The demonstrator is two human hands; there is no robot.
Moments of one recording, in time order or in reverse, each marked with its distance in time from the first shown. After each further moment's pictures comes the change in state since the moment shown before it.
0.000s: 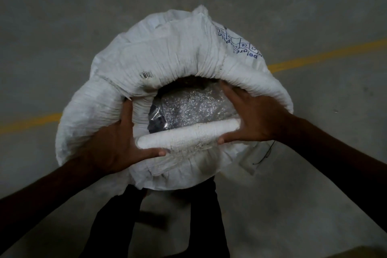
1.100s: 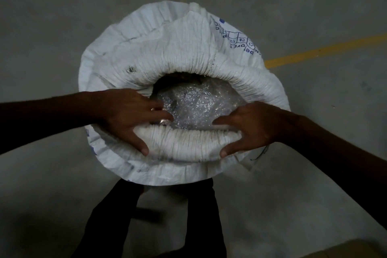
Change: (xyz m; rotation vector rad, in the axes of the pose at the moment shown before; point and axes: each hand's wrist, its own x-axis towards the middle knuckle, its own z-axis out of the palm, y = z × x) left_hand 0.094 0.013 -0.040 0.706 -0.447 1.019; right_hand -0.005 -0.001 -0.001 -0.070 -0.264 -0.258
